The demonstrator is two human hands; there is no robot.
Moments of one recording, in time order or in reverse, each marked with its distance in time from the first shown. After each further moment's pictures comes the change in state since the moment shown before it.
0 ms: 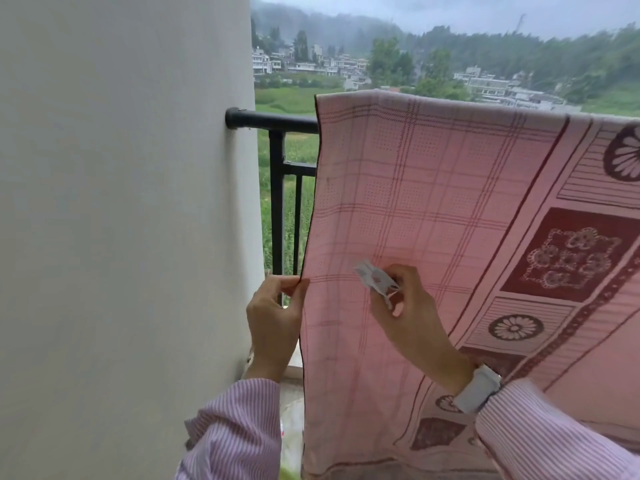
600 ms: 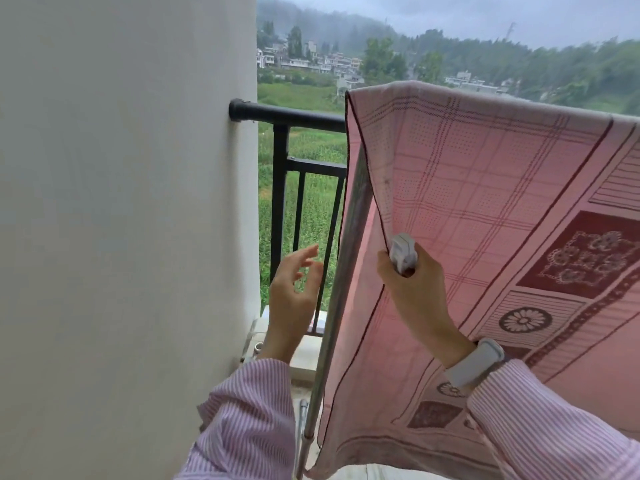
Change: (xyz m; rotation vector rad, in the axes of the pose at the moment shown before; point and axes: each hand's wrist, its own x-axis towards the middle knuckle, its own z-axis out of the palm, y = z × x) left_hand 0.027 -0.012 0.003 -0.204 -0.236 -0.069; right_hand 0.035 -0.034 0.023 0.143 0.154 0.173
